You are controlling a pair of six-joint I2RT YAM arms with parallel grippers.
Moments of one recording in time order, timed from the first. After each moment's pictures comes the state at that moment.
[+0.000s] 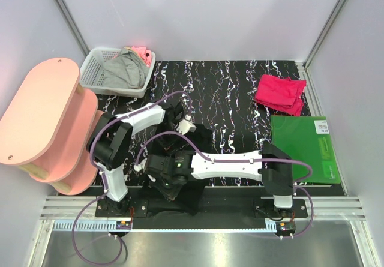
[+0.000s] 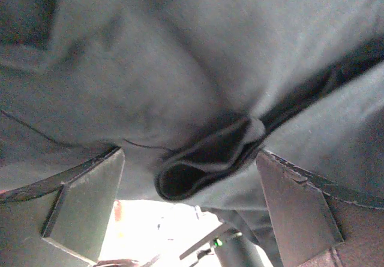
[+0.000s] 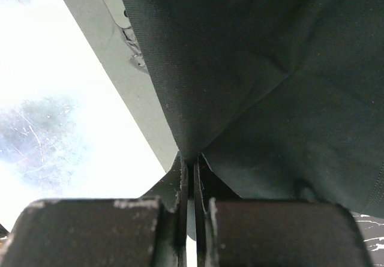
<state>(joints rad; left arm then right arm) -0.55 1.84 1.23 -1.03 0.31 0.37 1.42 1.89 1.55 -0.78 -0.16 0.36</state>
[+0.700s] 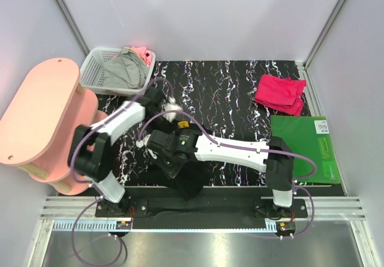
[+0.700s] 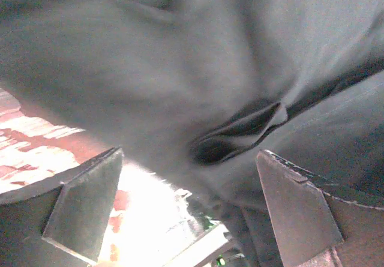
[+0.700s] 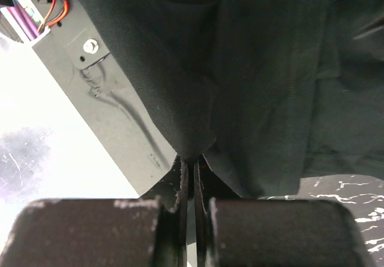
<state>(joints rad) -0.42 1.67 1.17 -0.92 0.30 0.33 1.29 1.89 1.69 -0.89 -0.09 0.26</state>
